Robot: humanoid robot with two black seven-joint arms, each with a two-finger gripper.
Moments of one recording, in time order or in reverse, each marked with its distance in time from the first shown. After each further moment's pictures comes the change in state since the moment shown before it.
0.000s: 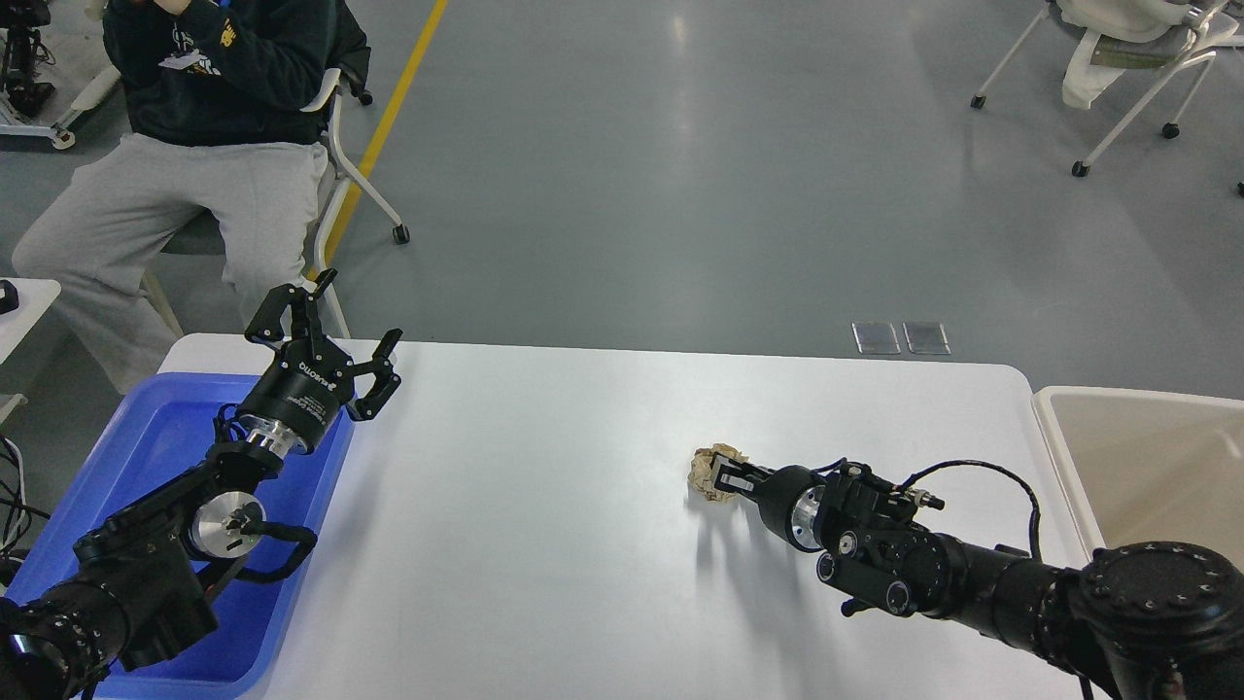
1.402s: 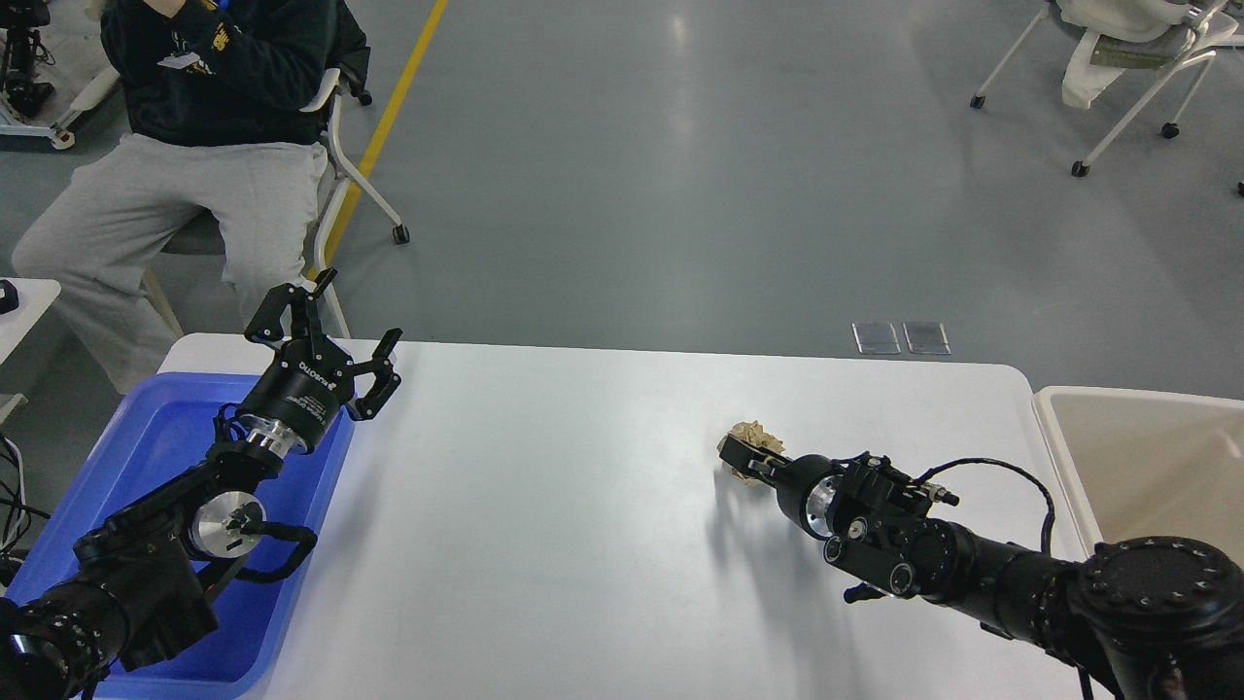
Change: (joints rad) left arm 0.000 0.000 -0.001 0.000 0.000 0.000 0.000; right arm 0.017 0.000 0.008 -0.041 0.141 -0.015 -0.041
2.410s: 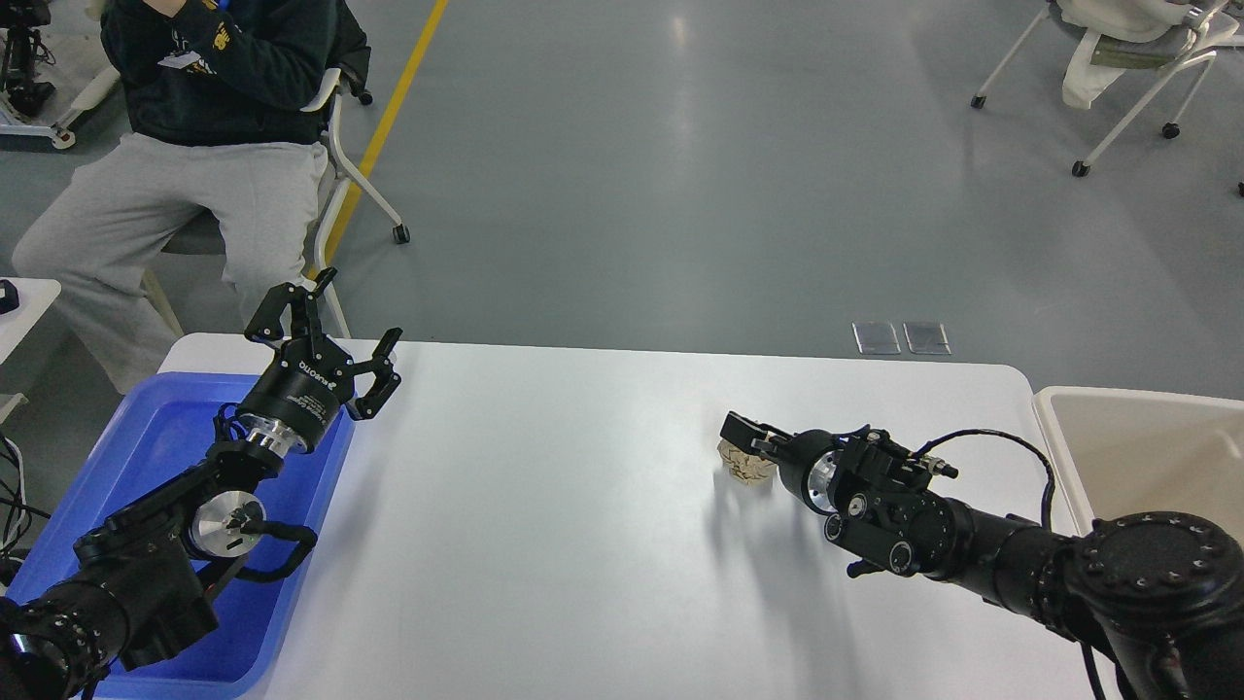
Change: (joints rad) left arm -0.001 0.000 0.000 0.000 0.000 0.000 0.000; right arm 0.056 0.000 -0.072 -0.009 0.003 0.000 -0.021
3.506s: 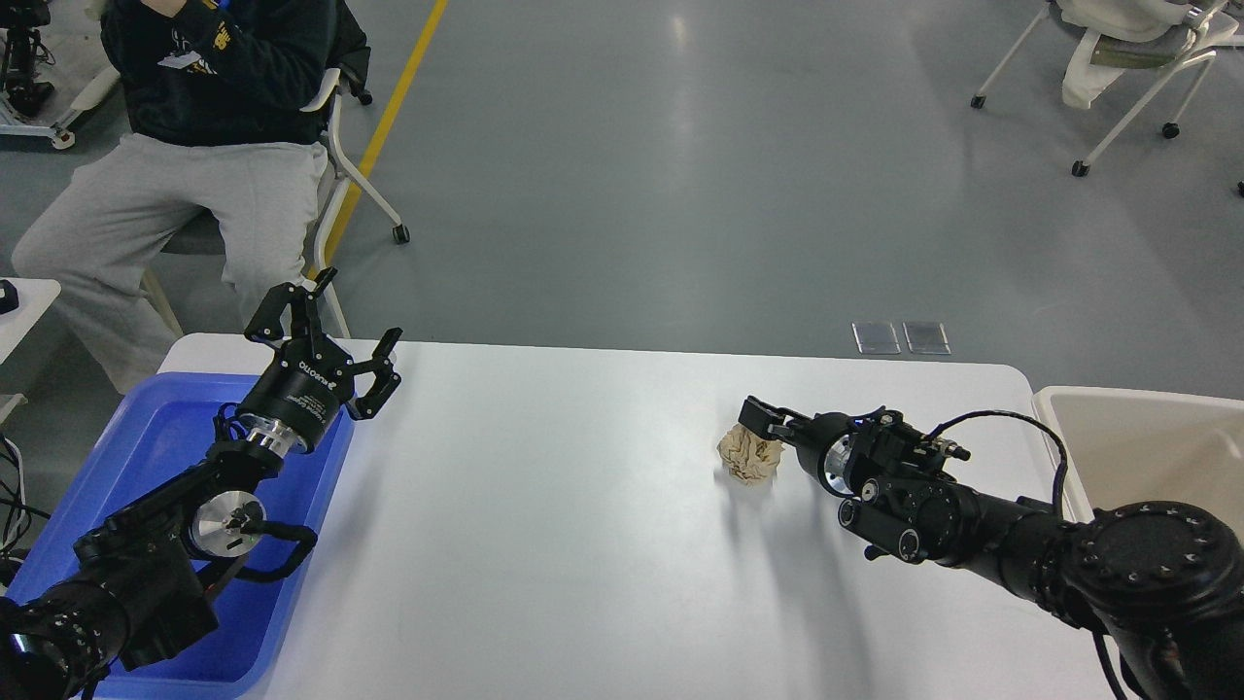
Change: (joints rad) left arm 0.000 0.000 0.000 0.000 0.000 0.000 0.000; right arm 0.026 -0.001 -0.060 -0.061 -0.002 0.002 -0.005
